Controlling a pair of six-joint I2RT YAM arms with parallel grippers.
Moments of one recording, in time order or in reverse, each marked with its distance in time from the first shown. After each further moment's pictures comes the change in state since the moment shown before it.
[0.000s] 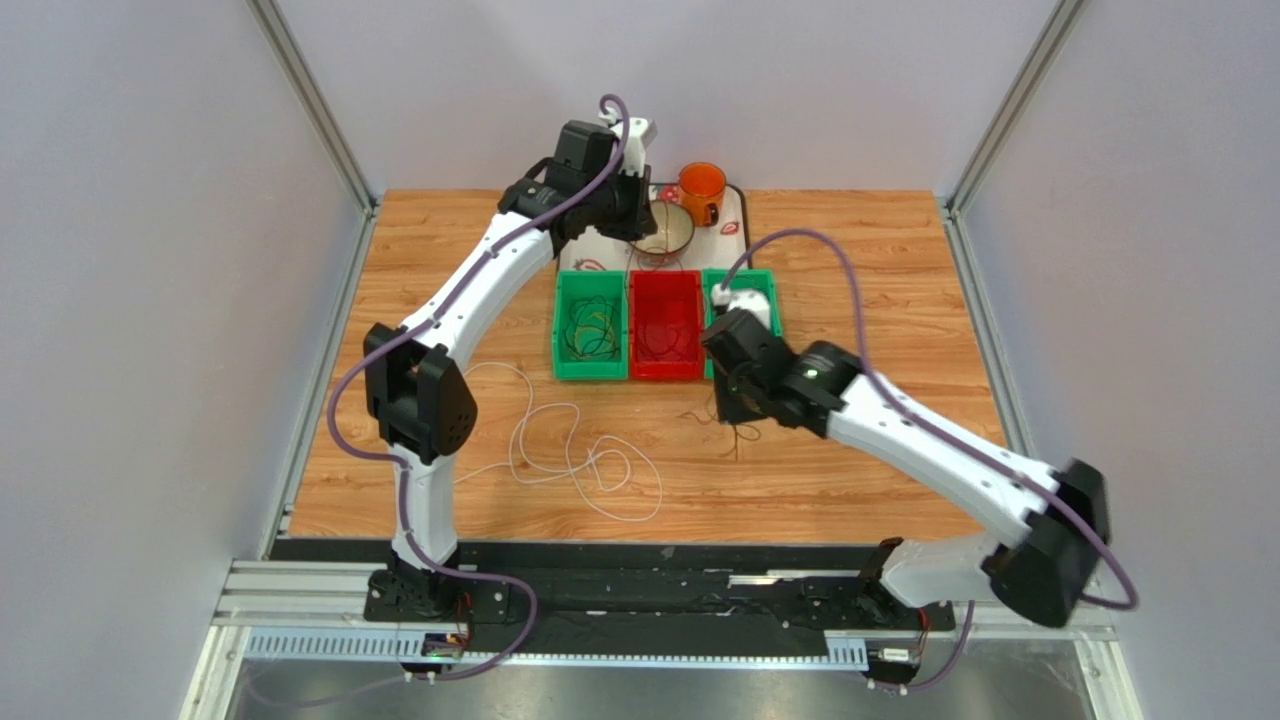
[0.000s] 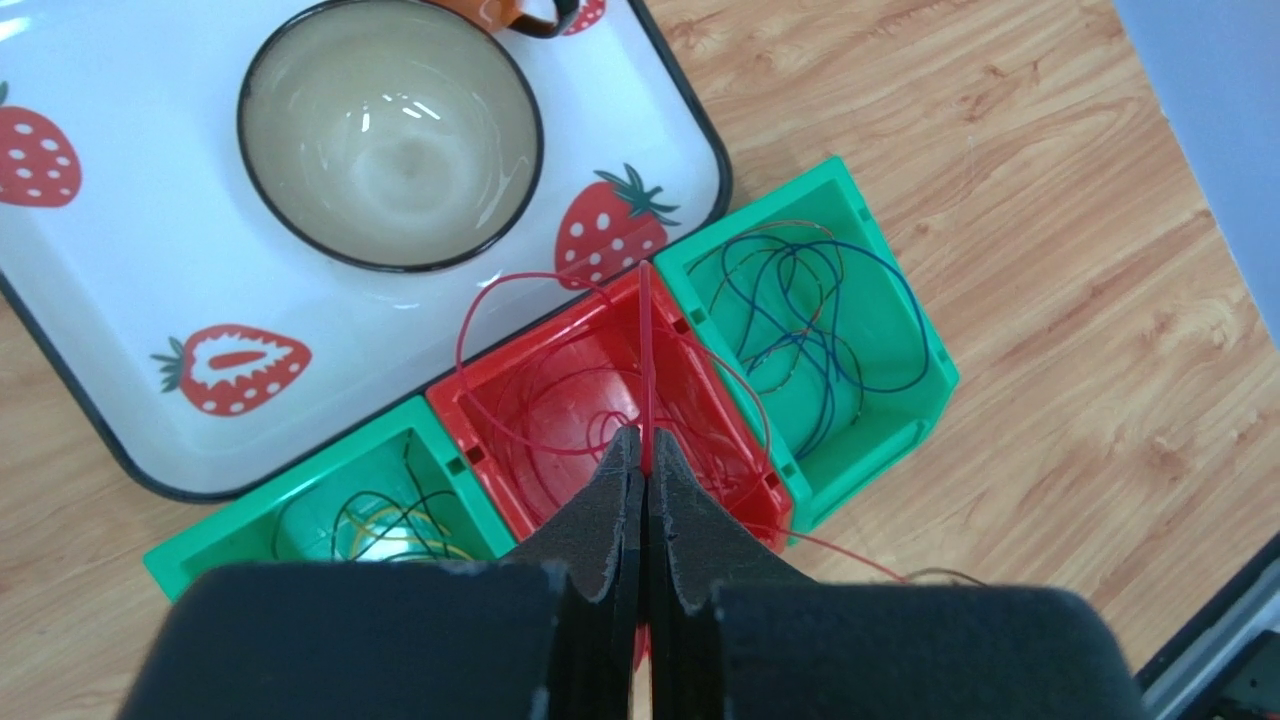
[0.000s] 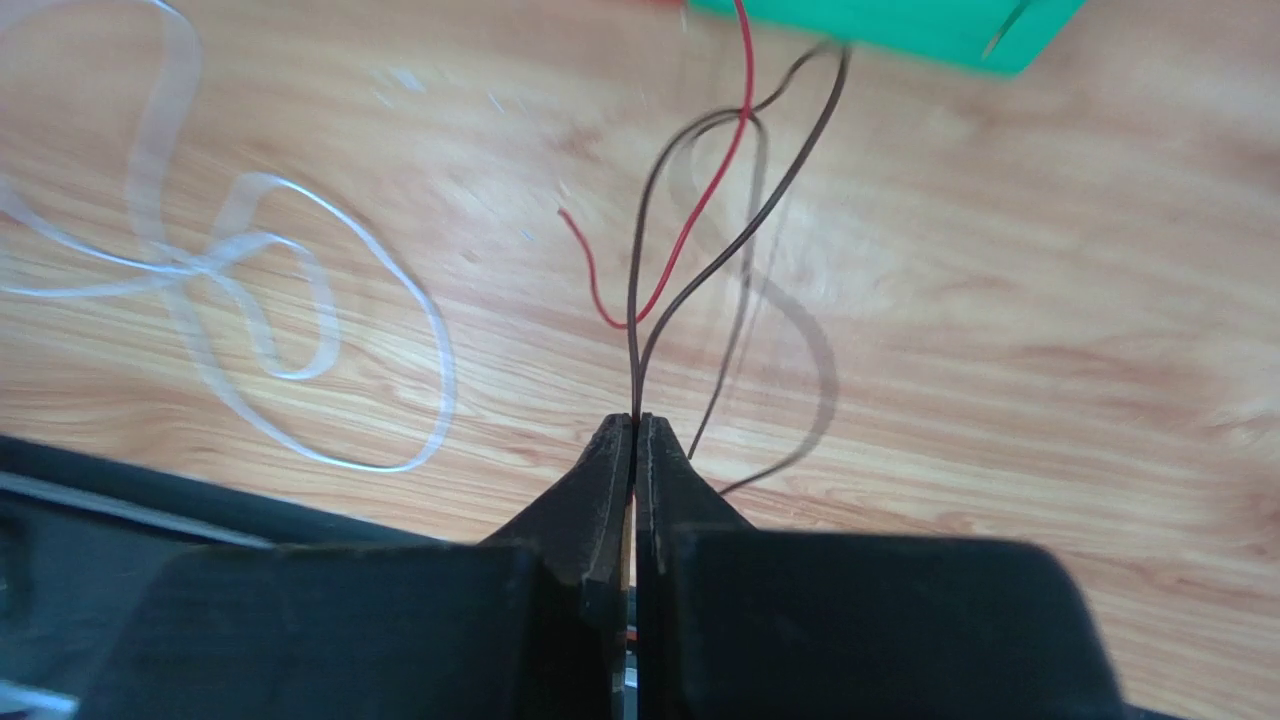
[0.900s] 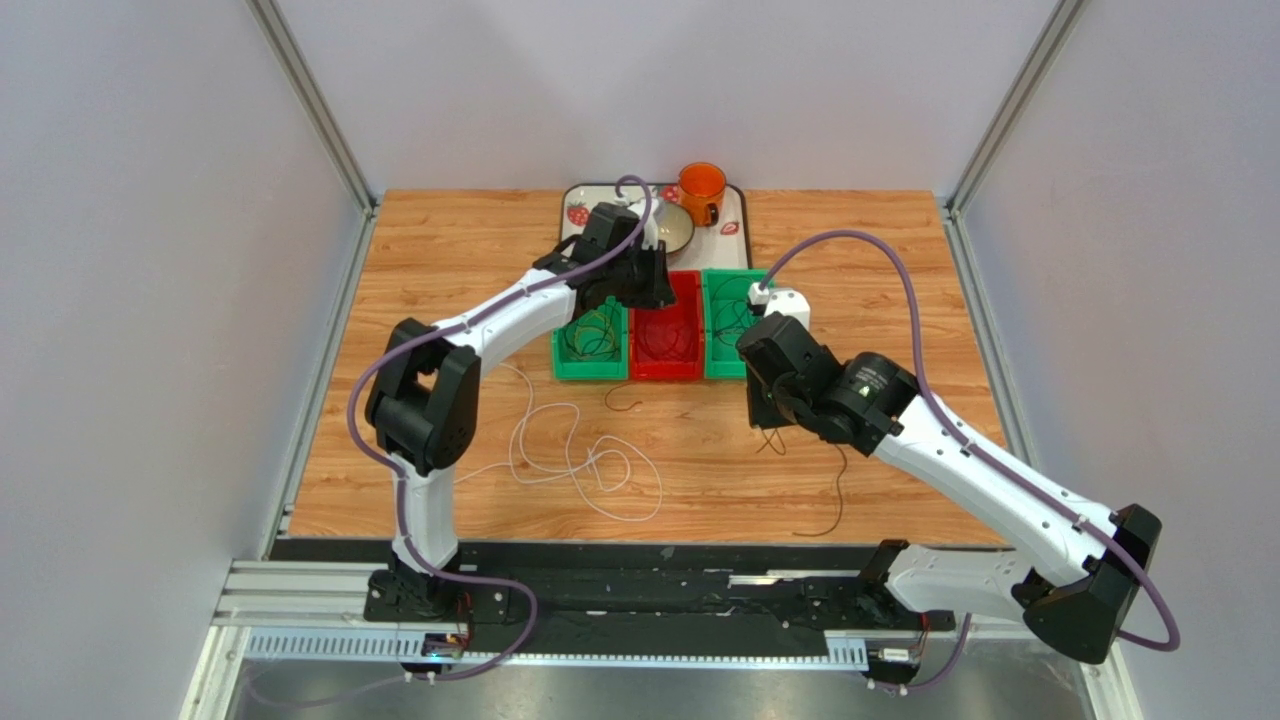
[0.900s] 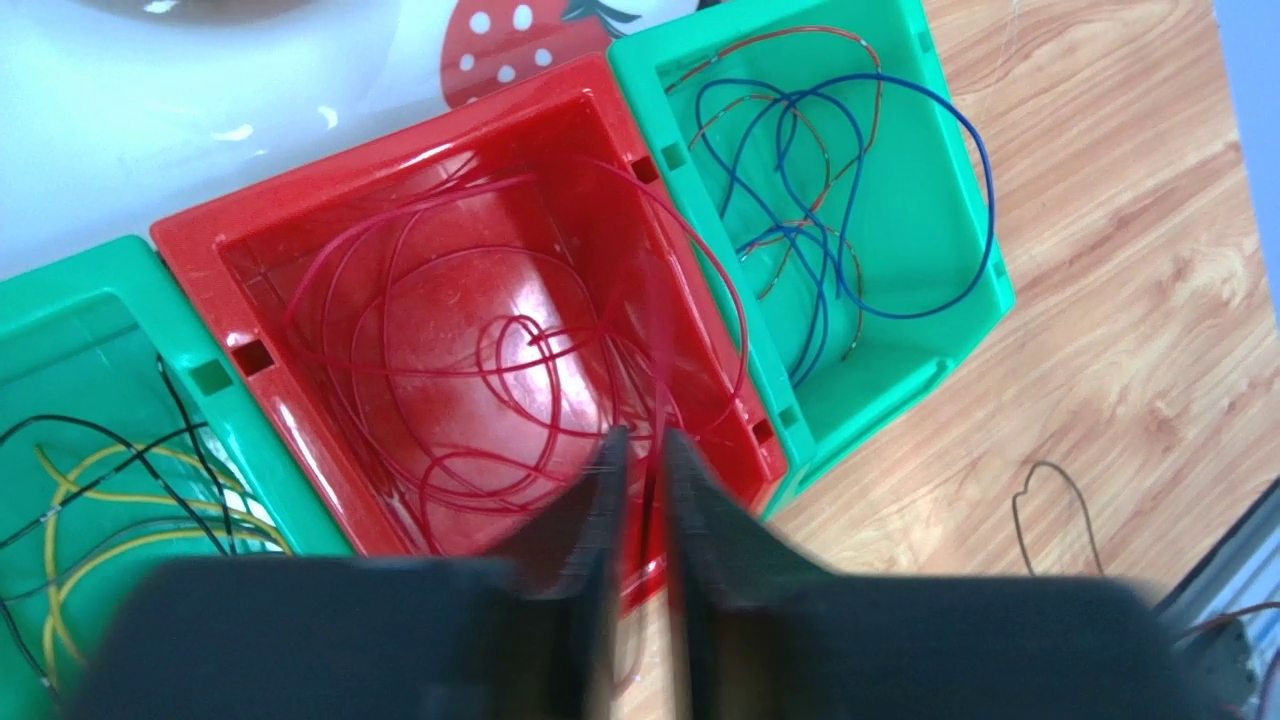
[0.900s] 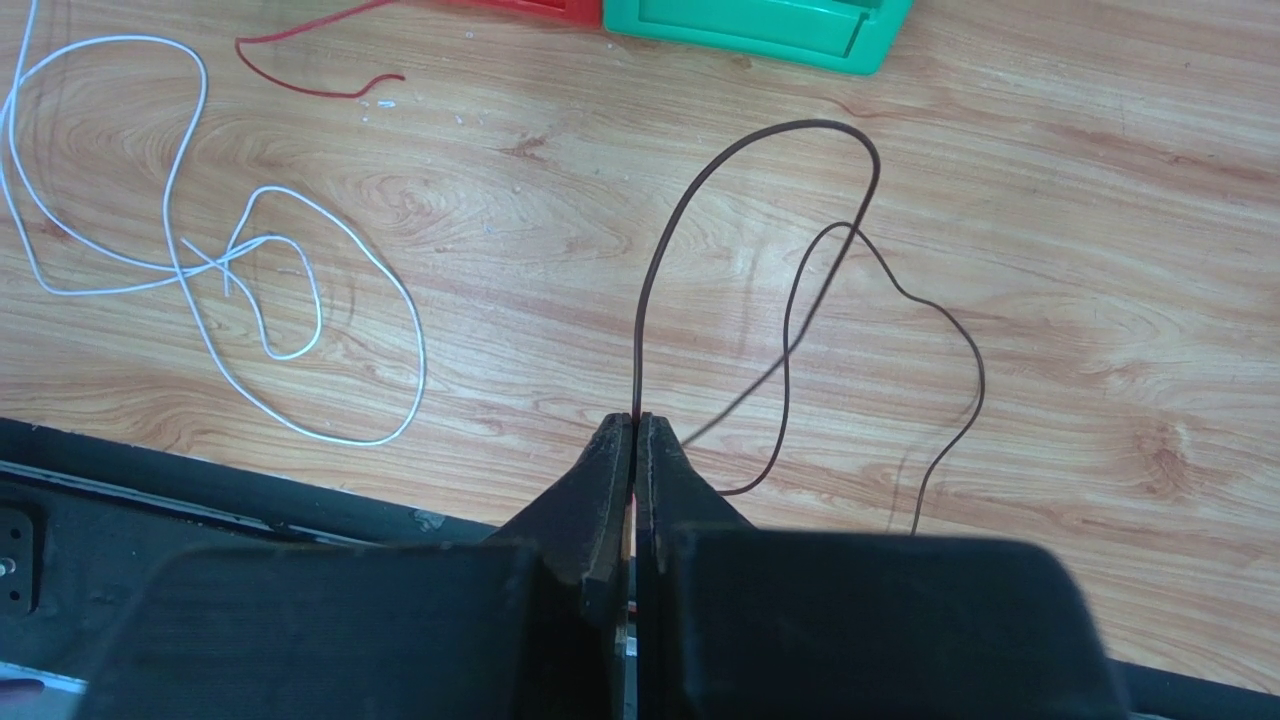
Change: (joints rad) left arm -0.073 -0.049 -0.487 0.366 0.003 -0.181; right arm -0.004 -0.225 0.042 -0.124 0.077 -0.007
